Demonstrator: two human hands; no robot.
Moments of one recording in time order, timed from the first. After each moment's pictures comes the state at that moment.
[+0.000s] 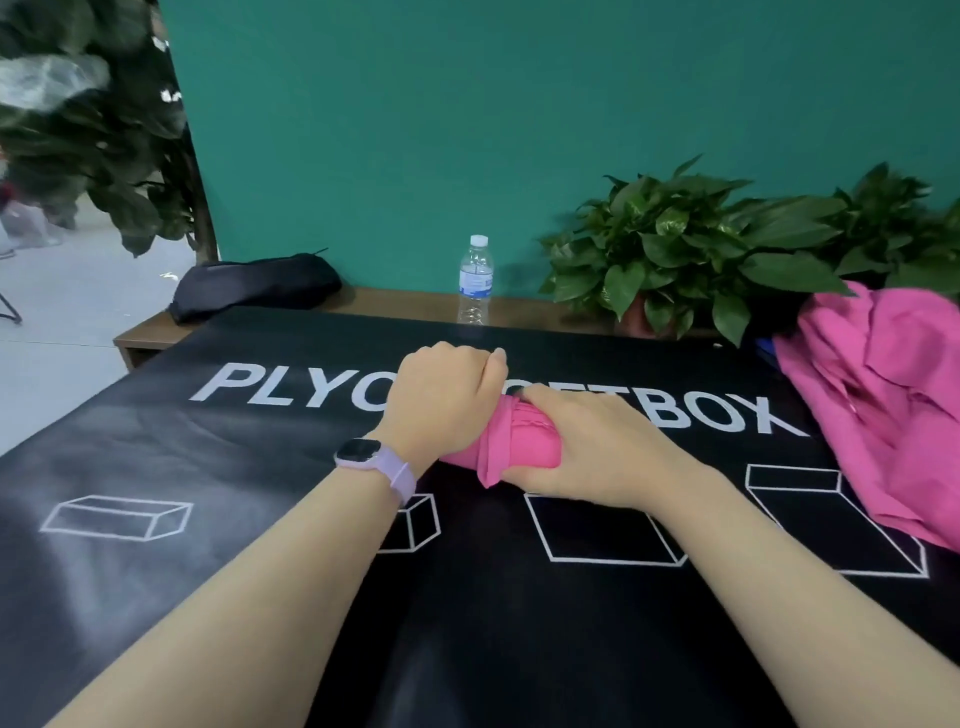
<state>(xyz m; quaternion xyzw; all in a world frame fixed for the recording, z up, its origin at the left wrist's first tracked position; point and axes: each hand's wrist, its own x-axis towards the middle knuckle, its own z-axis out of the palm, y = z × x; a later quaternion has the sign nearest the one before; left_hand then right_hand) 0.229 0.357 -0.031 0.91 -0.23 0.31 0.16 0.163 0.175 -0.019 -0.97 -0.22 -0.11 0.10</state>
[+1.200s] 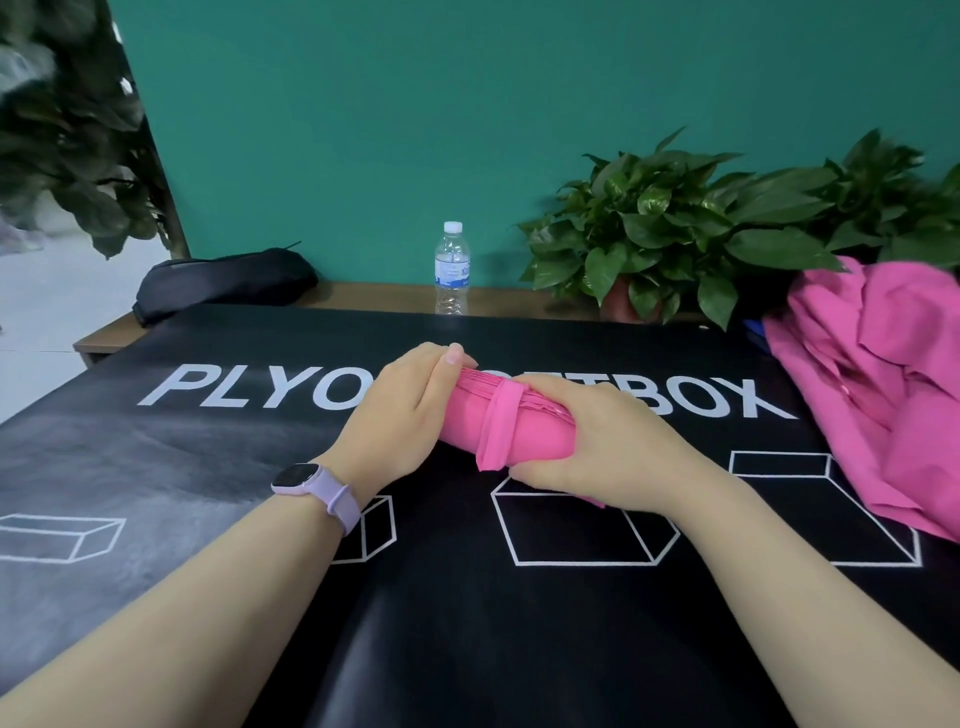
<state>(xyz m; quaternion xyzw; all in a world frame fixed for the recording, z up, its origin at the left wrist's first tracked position) 0.228 0.361 -0.052 0.84 -0.26 0.17 0.44 0.157 0.143 -0.021 -0.96 -0.14 -0.06 0.23</state>
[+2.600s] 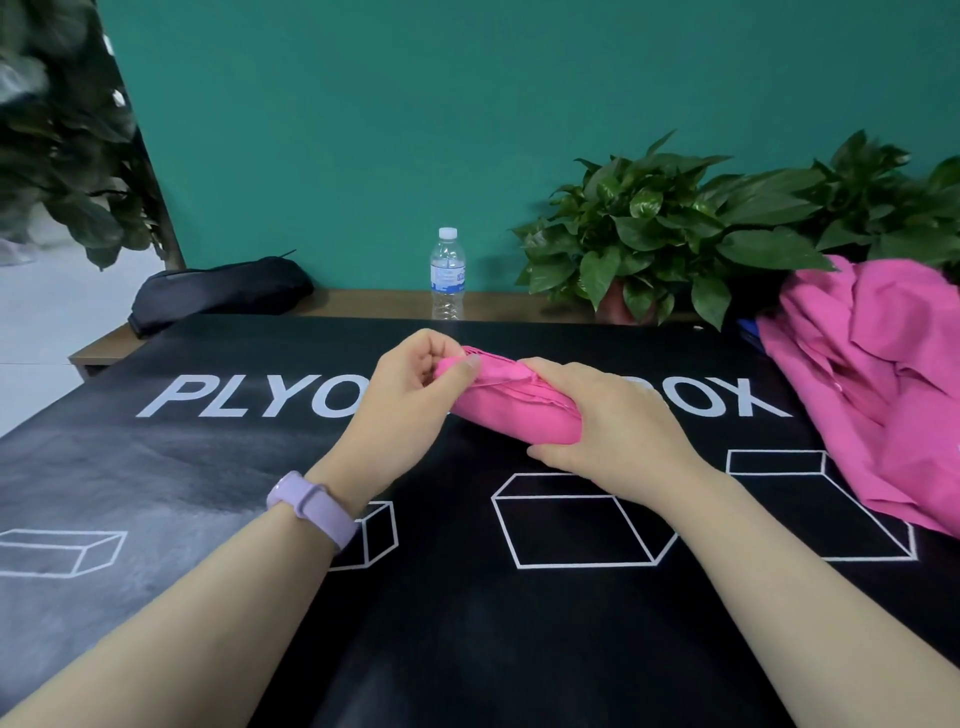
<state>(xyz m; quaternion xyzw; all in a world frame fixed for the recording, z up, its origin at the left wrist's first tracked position) 0.212 0.351 -0.032 0.72 -0.23 0.09 0.65 0.168 0.135 -0.029 -0.97 -0.12 -0.17 0.13</state>
